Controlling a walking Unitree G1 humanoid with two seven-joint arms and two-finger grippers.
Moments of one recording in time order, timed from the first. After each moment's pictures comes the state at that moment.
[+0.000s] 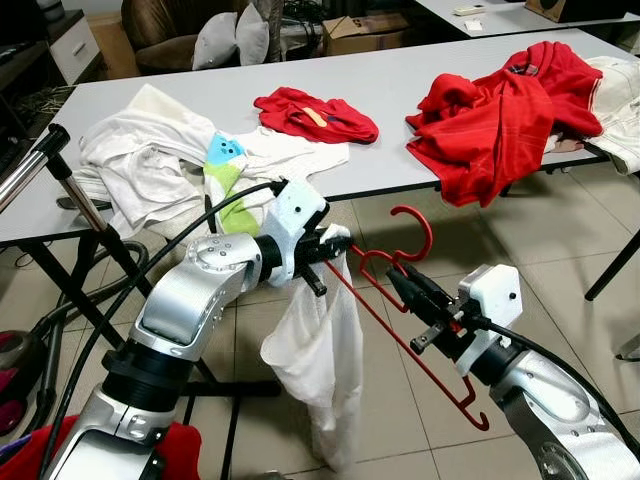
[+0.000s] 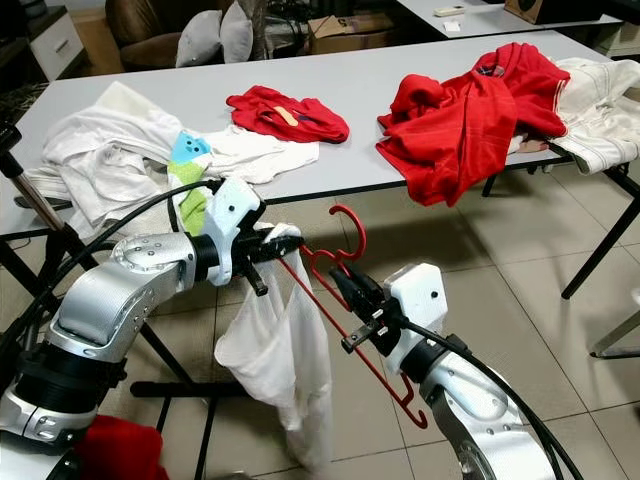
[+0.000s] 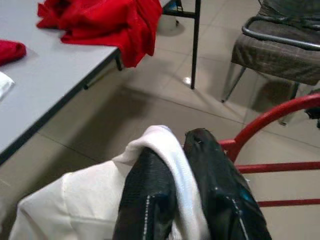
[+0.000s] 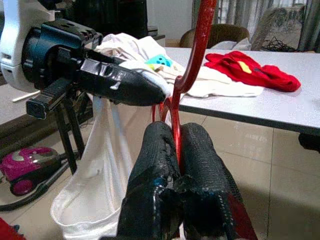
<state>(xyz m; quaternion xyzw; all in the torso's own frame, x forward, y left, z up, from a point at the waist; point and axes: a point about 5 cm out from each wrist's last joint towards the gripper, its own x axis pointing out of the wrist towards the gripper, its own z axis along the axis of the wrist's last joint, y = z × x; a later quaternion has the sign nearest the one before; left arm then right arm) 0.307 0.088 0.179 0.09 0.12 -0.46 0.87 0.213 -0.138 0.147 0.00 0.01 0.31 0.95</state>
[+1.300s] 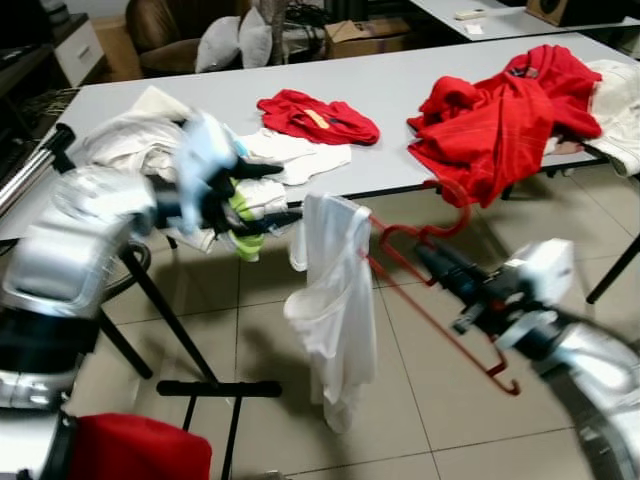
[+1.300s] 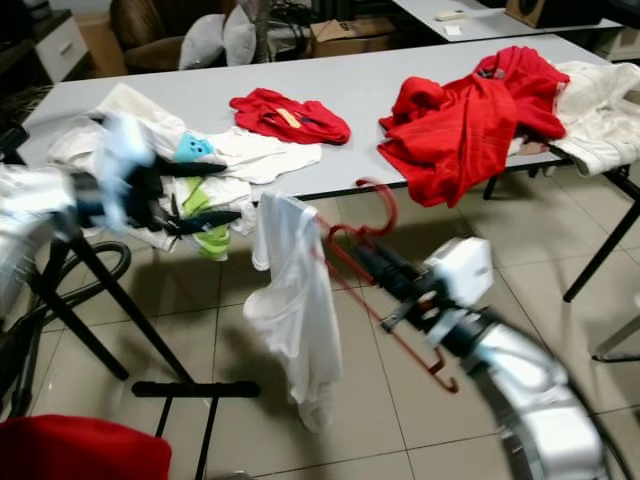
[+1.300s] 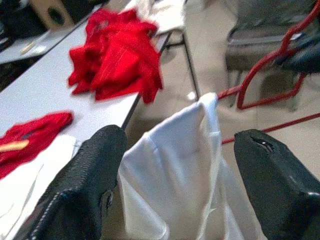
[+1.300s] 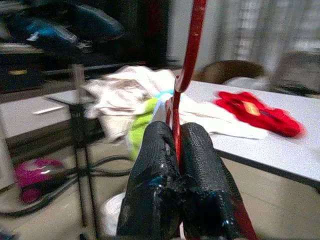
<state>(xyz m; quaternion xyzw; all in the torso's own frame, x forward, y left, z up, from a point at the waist) 0.311 0.170 0.257 0.17 0.01 -0.53 0.83 0.228 -0.175 0.175 -0.01 -0.05 0.38 0.92</state>
